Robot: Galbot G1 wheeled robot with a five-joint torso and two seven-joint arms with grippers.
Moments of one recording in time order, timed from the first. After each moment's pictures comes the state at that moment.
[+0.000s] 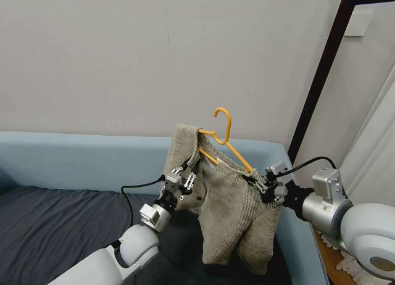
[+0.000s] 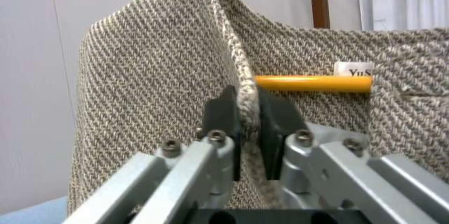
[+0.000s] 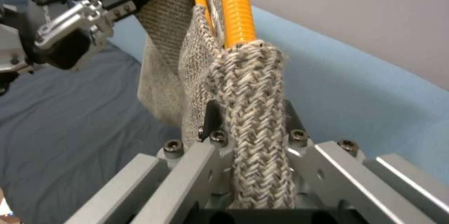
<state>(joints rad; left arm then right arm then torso) 0.71 -0.87 0.28 -1.86 -0.48 -0.29 -0.32 -0.68 0.38 0.07 2.39 1.29 -0.58 0.39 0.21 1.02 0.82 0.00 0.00</state>
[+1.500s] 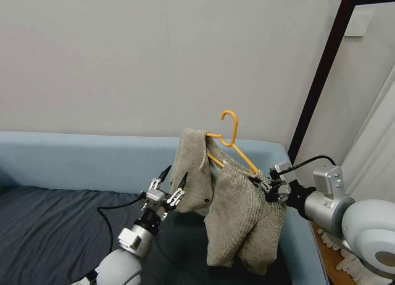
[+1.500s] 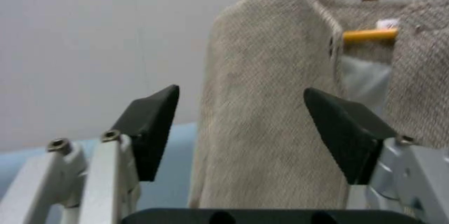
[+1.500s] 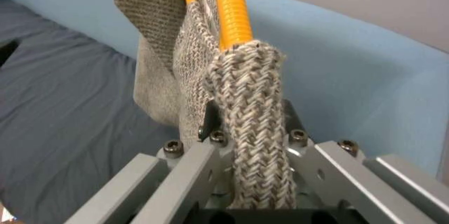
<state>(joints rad) 1.21 -0.84 -0.03 -2.04 -0.33 -0.30 -0.37 -0.67 0.41 0.12 2.39 1.49 -0.68 0.58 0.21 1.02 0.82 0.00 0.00</state>
